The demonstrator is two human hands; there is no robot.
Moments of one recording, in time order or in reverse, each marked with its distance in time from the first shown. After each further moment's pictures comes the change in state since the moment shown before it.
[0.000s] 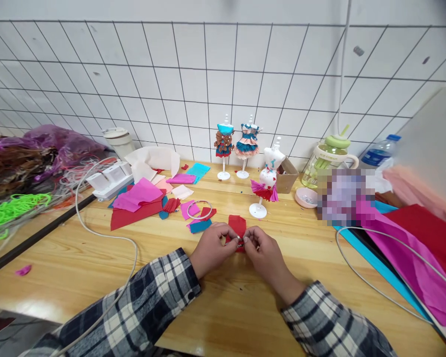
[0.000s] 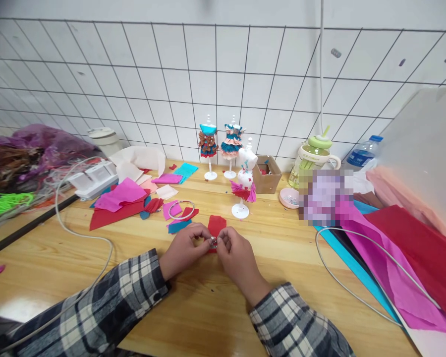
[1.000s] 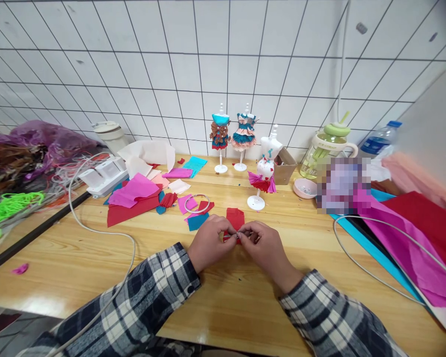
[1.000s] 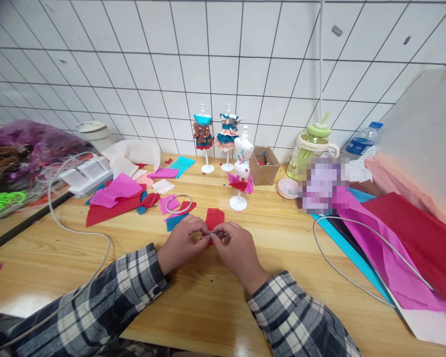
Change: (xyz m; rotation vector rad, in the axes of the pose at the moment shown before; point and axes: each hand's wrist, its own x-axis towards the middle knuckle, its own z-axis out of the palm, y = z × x) left_hand -0.002 -0.001 -0.002 0.146 -0.047 0.138; right_hand -0.002 -0.005 -0.005 -0.043 0.057 -0.084
